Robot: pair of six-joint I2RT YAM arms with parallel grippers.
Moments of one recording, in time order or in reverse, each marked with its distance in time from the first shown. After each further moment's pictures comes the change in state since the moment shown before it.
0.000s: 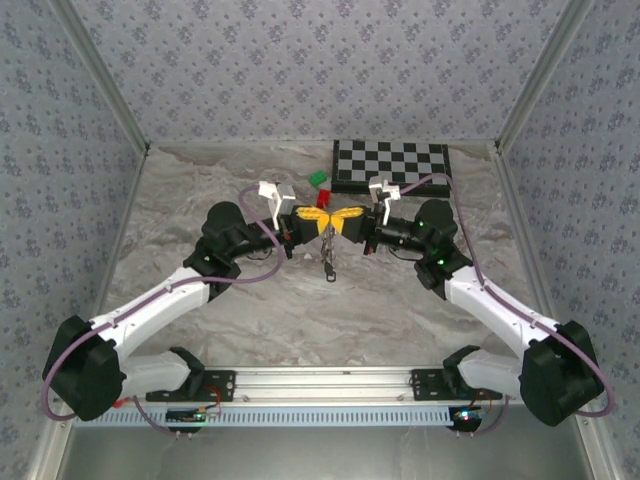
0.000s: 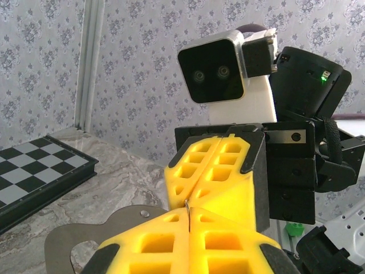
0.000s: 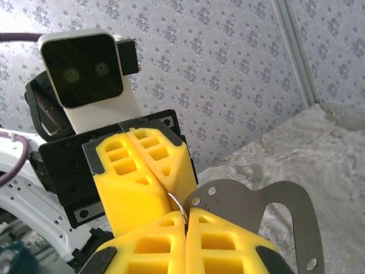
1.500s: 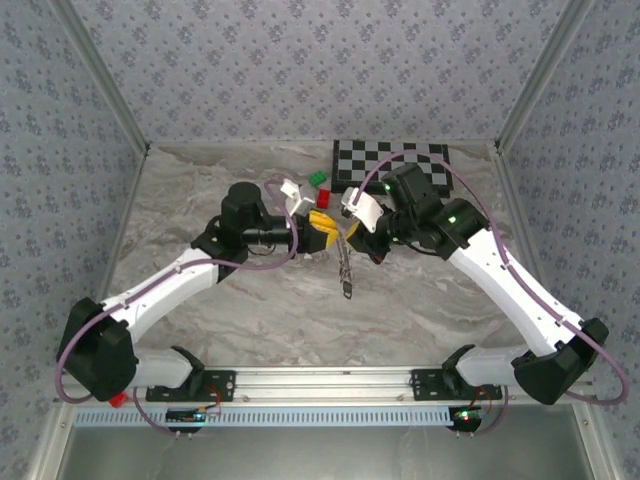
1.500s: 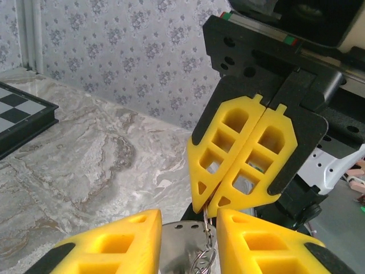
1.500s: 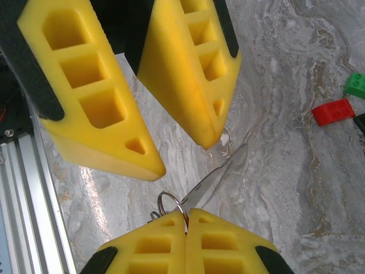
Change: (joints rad) left arm 0.023 0.126 0.166 -0.336 0.218 0.164; right arm 0.135 0.114 0.683 -1.515 0.446 -0.880
